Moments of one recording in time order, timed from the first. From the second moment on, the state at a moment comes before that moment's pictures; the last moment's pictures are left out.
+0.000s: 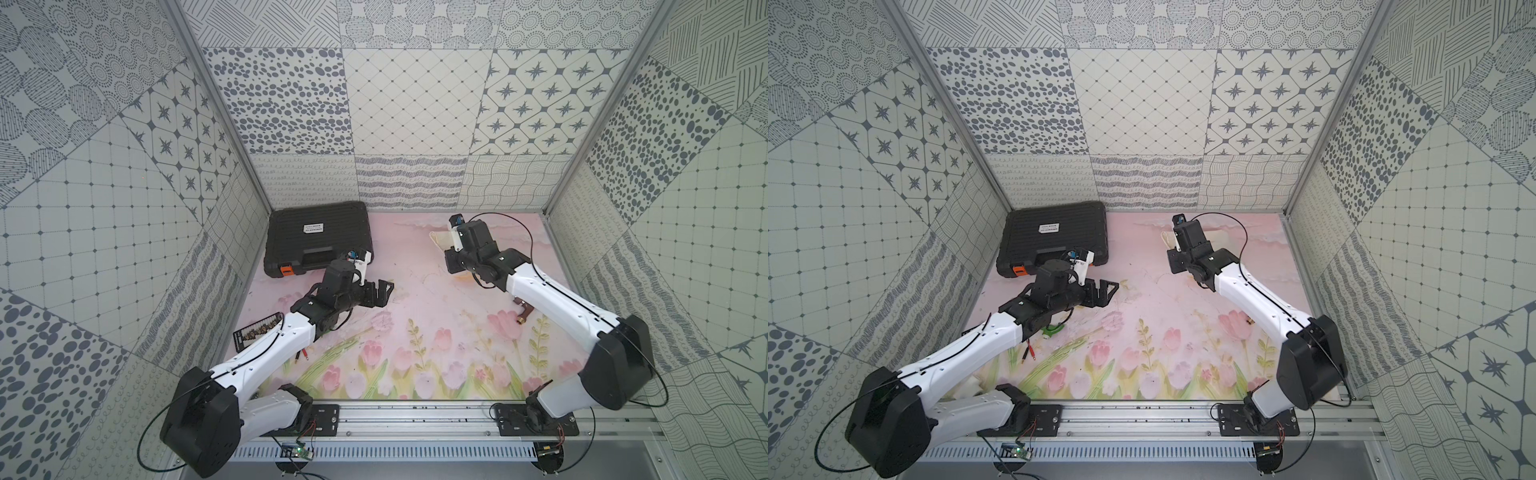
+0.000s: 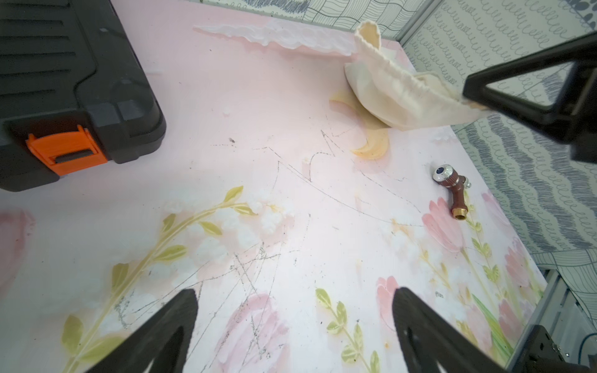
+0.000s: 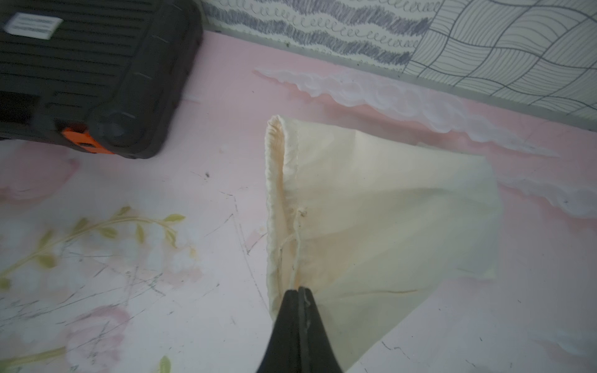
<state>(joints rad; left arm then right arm) -0.47 1.18 0.77 -0.16 0.18 -0.33 0.56 1.43 1.23 -0.49 0.13 0.13</state>
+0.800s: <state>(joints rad) -0.63 1.61 0.99 0.10 0.37 0.22 0.56 1.07 0.88 -0.37 0.01 0.09</state>
